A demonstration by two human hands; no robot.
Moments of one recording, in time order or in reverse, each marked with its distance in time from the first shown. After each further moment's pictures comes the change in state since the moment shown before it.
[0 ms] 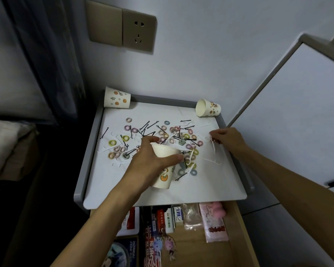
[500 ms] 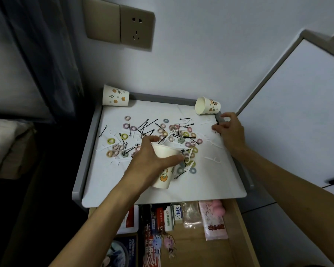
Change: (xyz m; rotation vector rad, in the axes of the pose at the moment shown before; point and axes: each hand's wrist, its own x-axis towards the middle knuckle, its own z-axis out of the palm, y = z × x) left_hand 0.001 -0.004 0.006 0.074 0.007 0.007; right_hand -0.015 -0.017 0.000 0.176 0.241 -0.142
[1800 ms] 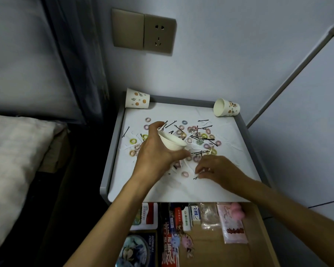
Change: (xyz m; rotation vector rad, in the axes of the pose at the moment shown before) left_hand 0.005 0.001 -0.026 0.133 0.226 0.228; right_hand -0.105 -0.022 0.032 -0.374 -0.704 -0.662
